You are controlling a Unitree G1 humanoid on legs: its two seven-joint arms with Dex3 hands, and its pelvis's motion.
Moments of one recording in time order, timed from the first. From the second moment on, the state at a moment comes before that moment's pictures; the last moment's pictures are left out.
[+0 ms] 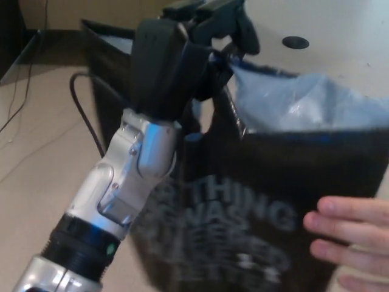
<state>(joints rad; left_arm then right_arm) -0.86 0.21 -0.26 0.25 0.69 -0.32 0.52 -0.21 -0.47 0.21 1.20 -0.35 -0.29 0.03</state>
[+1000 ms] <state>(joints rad) -1.01 0.23 -0.26 -0.02 0.70 -0.18 0.25 -0.21 -0.47 0.22 1.18 -0.35 -0.31 0.03</state>
